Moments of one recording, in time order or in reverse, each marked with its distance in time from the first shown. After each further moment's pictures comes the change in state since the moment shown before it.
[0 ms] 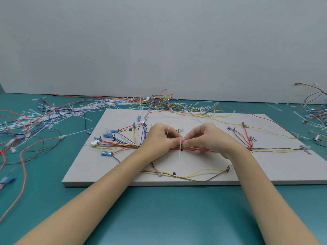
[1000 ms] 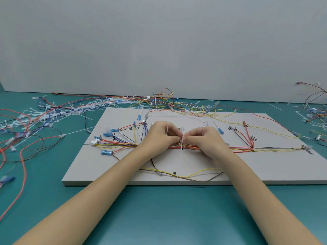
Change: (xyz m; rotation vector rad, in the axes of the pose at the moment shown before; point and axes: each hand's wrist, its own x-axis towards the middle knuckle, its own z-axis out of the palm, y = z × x) left_hand 0.004 -0.001 -0.002 -0.115 -0.030 -0.061; right_hand 0.001 0.010 0.026 0.257 0.213 -0.028
